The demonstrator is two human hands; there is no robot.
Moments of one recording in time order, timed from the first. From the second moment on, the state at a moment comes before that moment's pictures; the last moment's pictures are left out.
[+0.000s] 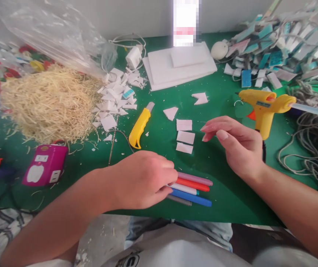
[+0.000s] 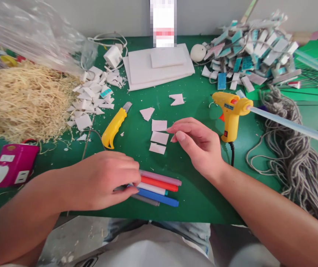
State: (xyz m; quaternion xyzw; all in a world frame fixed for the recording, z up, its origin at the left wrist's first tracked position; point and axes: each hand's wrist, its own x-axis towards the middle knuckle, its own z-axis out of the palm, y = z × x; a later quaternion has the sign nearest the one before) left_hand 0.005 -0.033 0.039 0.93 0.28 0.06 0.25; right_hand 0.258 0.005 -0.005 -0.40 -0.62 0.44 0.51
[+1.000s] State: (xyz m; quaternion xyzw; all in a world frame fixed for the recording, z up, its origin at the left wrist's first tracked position) left_hand -0.004 -0.027 0.040 0.94 0.30 0.04 0.16; right_hand 0.258 0.005 -0.005 -0.40 -0.63 0.47 0.48
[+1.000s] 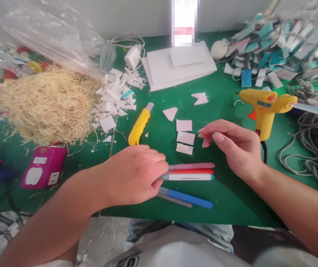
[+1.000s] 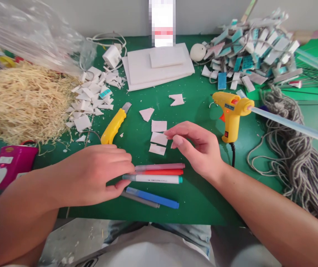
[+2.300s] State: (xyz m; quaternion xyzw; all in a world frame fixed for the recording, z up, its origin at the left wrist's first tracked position) left_hand 0.037 -0.027 0.005 0.69 0.43 0.43 0.38; right_hand 0.252 -0.007 0.002 -0.28 -0.92 -0.01 0.27
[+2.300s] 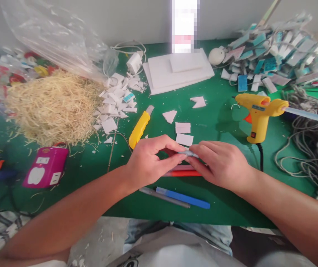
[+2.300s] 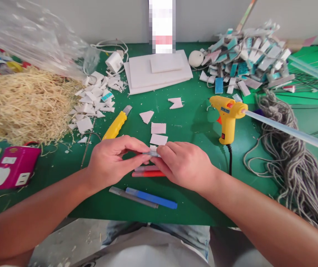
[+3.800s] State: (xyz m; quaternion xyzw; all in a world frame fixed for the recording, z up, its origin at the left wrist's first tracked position) left_hand -0.019 0.015 -0.007 0.83 0.50 0.19 -0.12; right_hand 0.263 -0.006 0.009 -0.33 -0.87 0.05 0.37
